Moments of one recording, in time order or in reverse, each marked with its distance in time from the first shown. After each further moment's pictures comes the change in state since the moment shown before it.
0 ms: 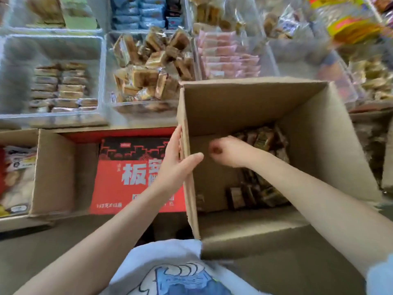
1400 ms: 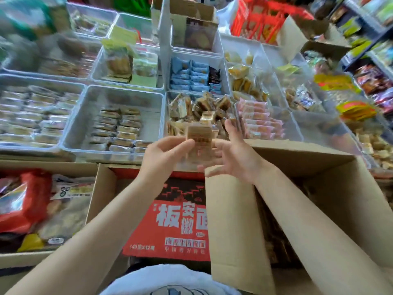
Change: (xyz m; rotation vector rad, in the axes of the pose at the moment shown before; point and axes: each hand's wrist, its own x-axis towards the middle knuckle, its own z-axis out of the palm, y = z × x) left_hand 0.007 0.093 -0.189 -0.041 0.240 0.184; right_hand 0.046 -0.175 -0.076 1.222 -0.182 -0.140
